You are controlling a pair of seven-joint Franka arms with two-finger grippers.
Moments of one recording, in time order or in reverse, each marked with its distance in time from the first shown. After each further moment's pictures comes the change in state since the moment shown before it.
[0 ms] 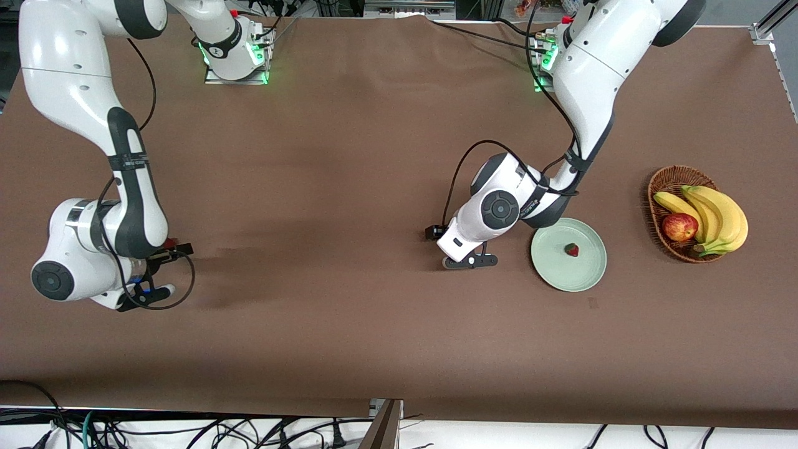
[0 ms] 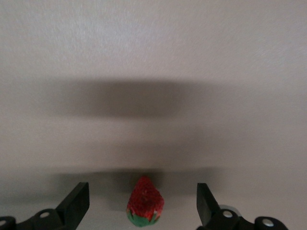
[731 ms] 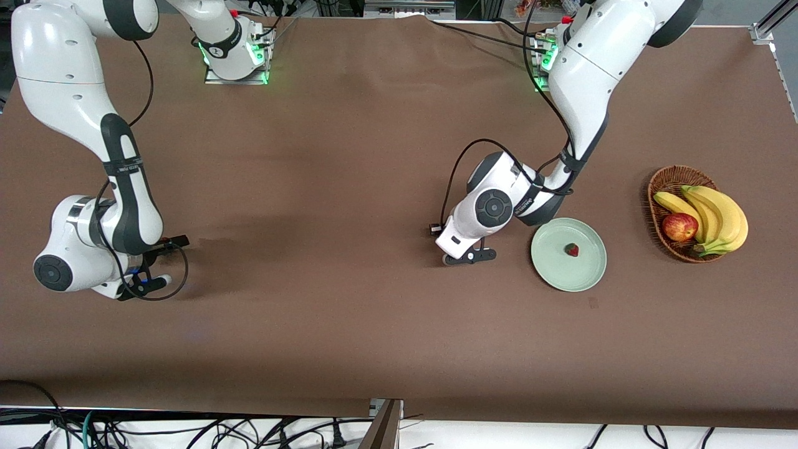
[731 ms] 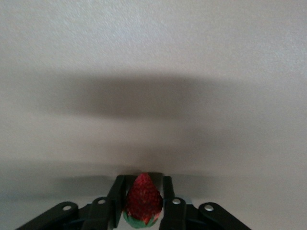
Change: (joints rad) left arm -0.020 0.002 0.002 -0.017 0.000 0.004 -0.099; right arm -0.039 0.000 -0.003 -0.080 0.000 0.038 -0.064
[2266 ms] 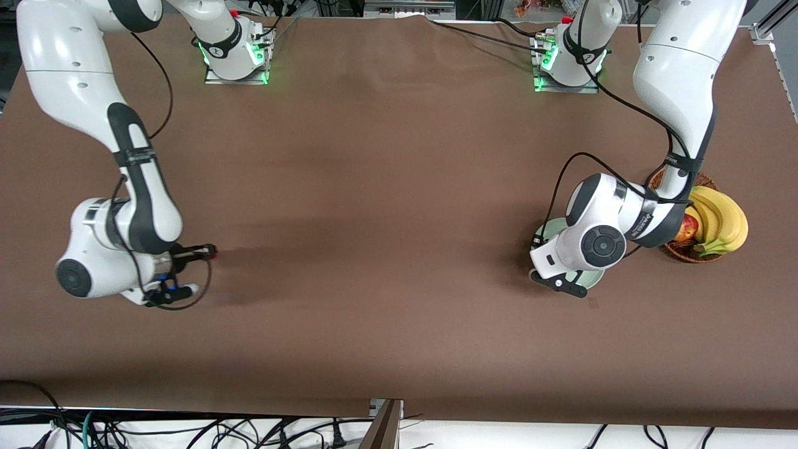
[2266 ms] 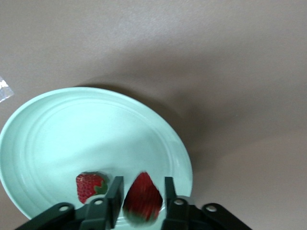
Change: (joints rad) left arm 0.278 -0.107 0.055 0.017 0.225 -0.308 0.686; right arm 0.027 -0.018 0.219 0.080 0.074 -0.063 0.347
